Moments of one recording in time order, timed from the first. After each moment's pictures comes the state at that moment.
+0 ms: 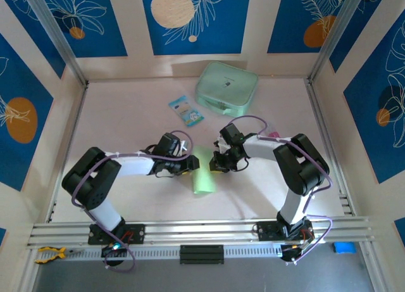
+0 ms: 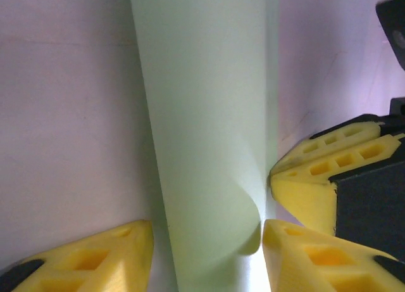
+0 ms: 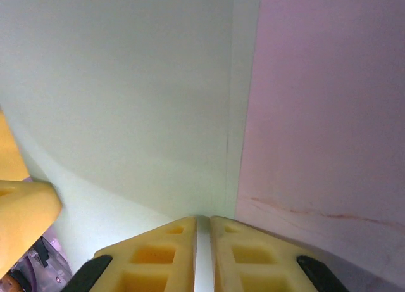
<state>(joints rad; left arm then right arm) -0.64 1.65 0.71 0.03 0.47 -0.81 0.55 1.76 0.91 -0.43 -0.54 0.55</state>
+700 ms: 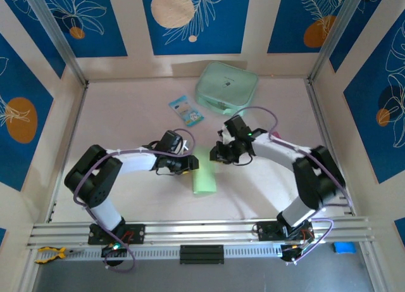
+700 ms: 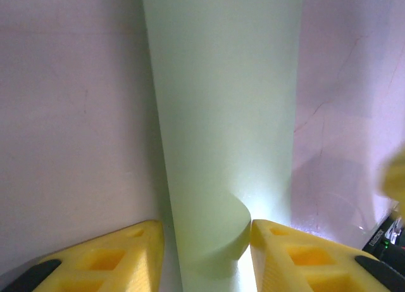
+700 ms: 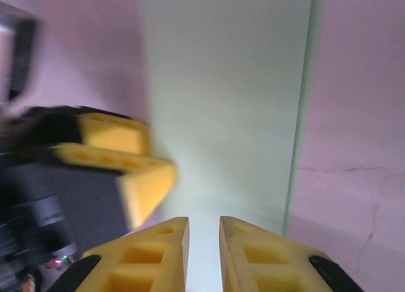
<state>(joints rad) -0.64 1.68 0.79 -0.11 0.47 -0.76 0.53 1.54 0.95 -0.48 -0.50 0.66</state>
